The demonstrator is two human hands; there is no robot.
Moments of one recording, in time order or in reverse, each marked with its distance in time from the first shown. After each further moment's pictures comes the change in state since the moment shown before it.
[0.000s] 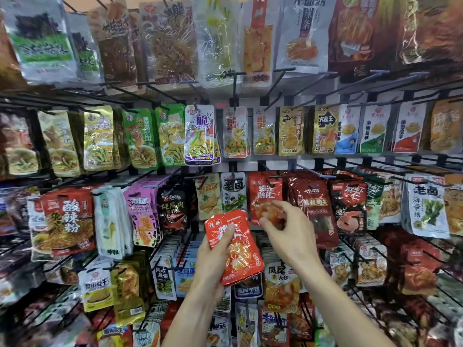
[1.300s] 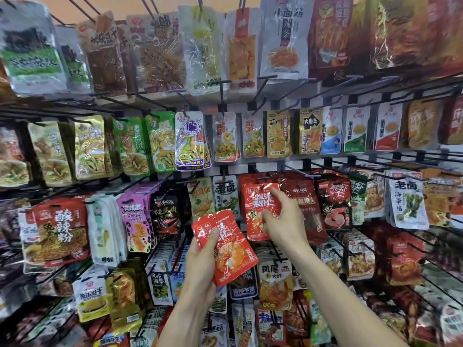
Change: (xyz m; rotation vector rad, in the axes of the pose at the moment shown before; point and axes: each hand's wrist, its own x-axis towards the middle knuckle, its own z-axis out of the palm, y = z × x) left_hand -0.020 0.009 -0.001 -0.039 -0.013 0.050; right_hand 0.021 0.008 0.000 0.188 0.011 0.126
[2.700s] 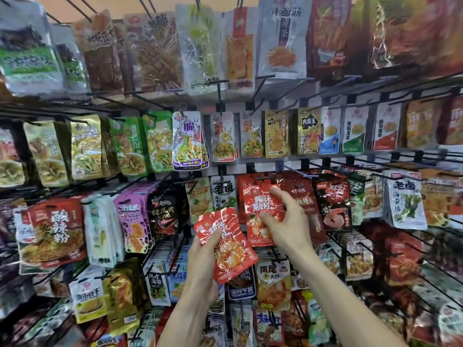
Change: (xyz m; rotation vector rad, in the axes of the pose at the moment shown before) left_hand 0.008 -0.005 0.006 -0.004 0.002 -0.006; right_hand -0.017 -0.009 -0.014 0.066 -0.001 -0.078
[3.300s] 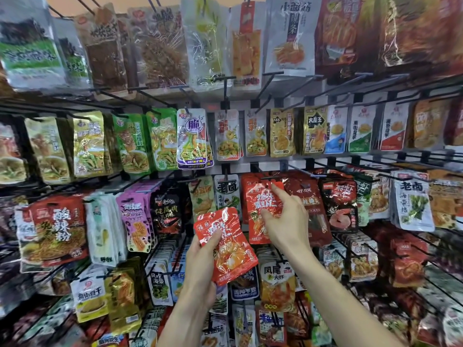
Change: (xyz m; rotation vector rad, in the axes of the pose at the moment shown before) left_hand -0.002 0.007 -0.010 -0.017 -0.011 0.020; right_hand 0.005 -0.015 0.013 -0.203 0.096 0.008
